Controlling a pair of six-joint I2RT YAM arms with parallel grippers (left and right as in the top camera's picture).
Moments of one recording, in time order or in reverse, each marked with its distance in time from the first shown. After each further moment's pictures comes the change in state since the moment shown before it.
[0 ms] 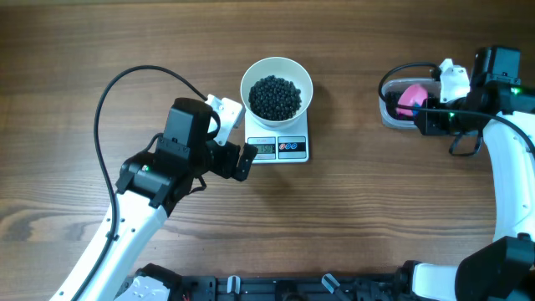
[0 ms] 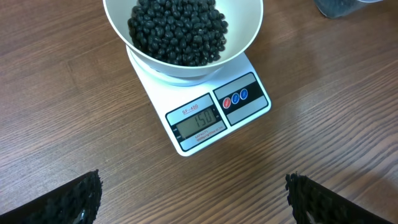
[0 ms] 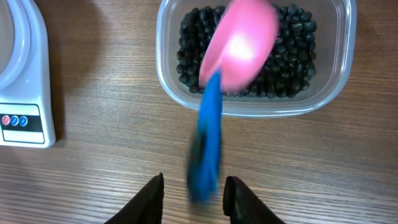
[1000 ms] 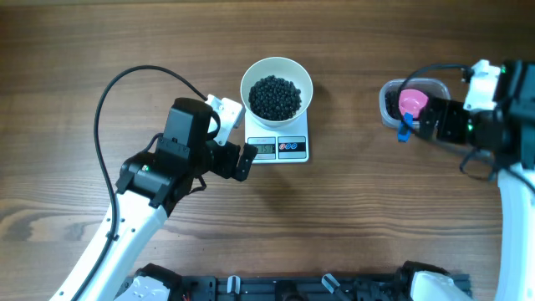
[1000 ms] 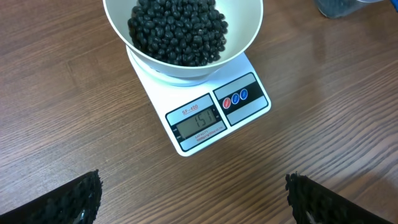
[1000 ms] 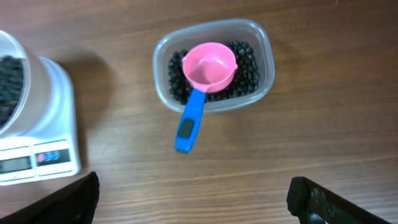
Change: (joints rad) left arm 0.000 0.000 0.000 0.000 0.000 0.000; right arm 0.000 -0.306 0.000 -0.052 0.078 0.194
